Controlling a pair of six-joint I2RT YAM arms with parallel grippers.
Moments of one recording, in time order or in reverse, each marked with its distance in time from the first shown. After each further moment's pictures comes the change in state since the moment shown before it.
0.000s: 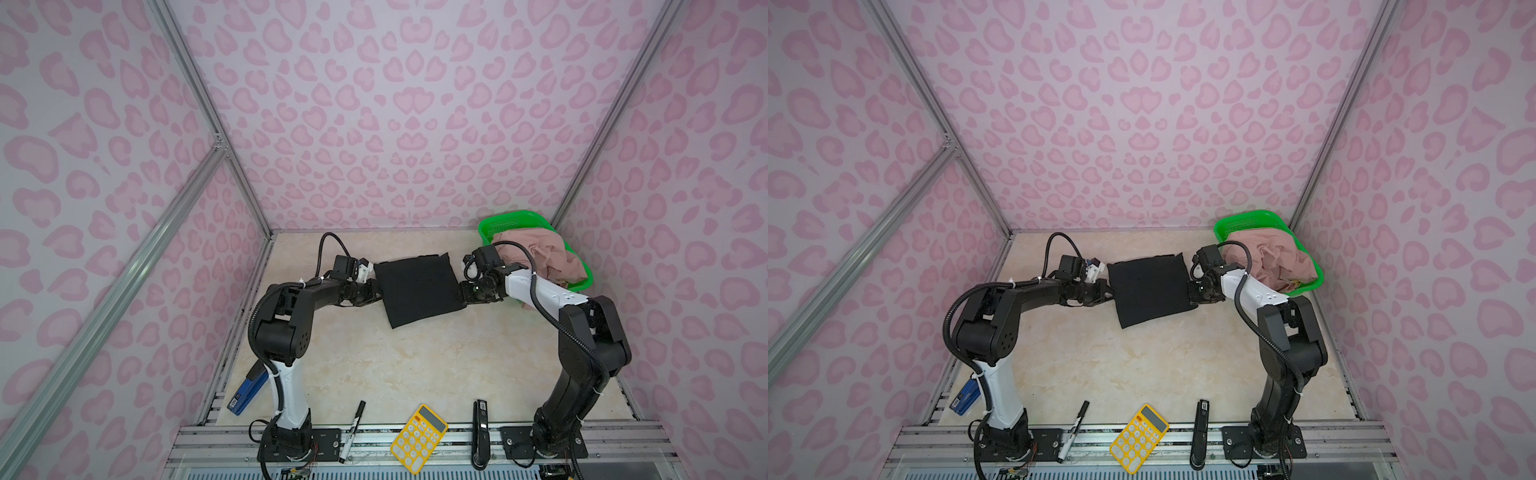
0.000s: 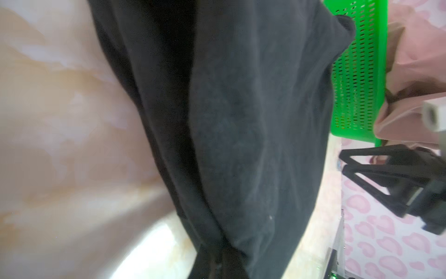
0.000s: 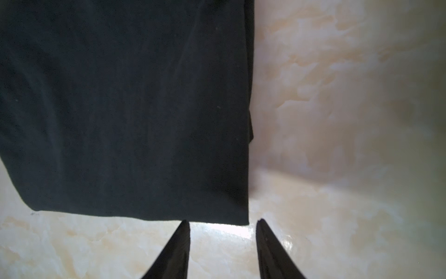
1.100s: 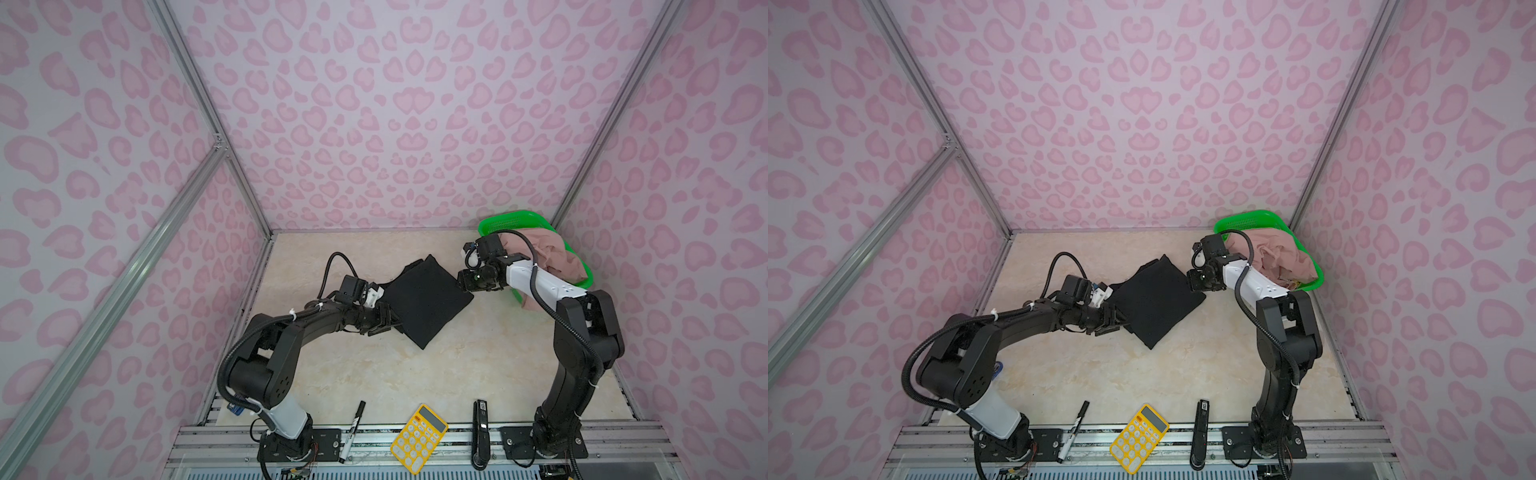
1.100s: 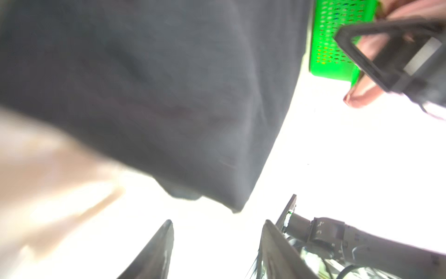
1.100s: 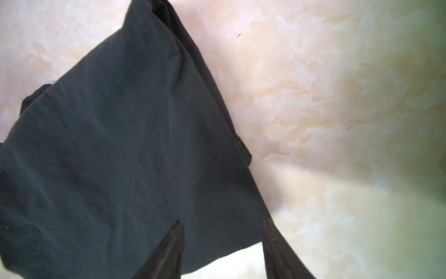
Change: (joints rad) left arm -0.142 -0.349 -0.312 -0.117 0.006 -0.143; right arm -0.043 0.089 0.151 -0.005 -0.023 -0.093
